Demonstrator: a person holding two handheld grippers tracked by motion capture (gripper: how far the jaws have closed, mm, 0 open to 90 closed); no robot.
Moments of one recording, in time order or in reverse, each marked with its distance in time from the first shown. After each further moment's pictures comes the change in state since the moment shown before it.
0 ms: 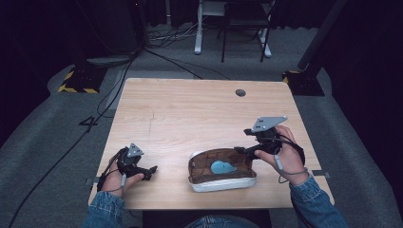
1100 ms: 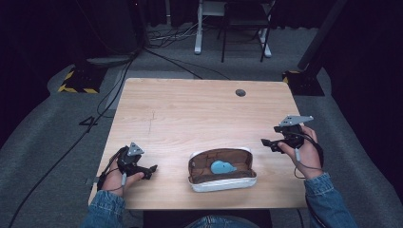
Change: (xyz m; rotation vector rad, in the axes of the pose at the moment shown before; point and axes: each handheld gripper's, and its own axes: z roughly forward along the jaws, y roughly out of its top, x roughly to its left) left arm 0.002 0.002 0.001 0.003 0.002 -0.004; right arm -0.077 -0.079 -0.009 0.037 -0.196 0.202
